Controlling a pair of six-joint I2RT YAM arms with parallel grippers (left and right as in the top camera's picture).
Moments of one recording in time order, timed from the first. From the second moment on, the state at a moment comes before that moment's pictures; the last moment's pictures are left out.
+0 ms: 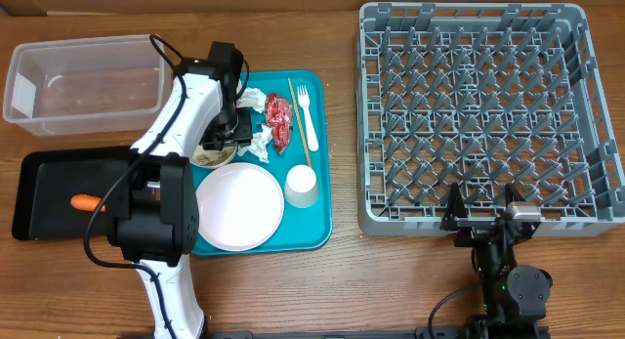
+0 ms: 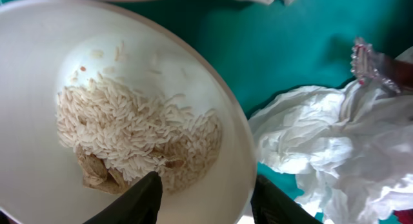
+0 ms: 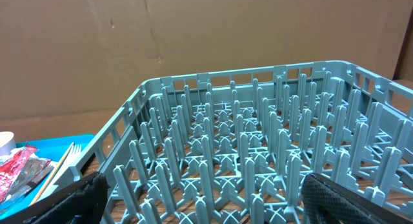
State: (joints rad) left arm -0.15 2.11 1.65 -1.10 -0.06 -0.31; right arm 0.01 0.01 0.02 -0.03 -0.01 0.12
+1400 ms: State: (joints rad) left arm -0.15 2.11 2.13 -1.48 -0.05 -0.32; right arm 0.01 0.01 0.02 -0.03 -0.01 0.12
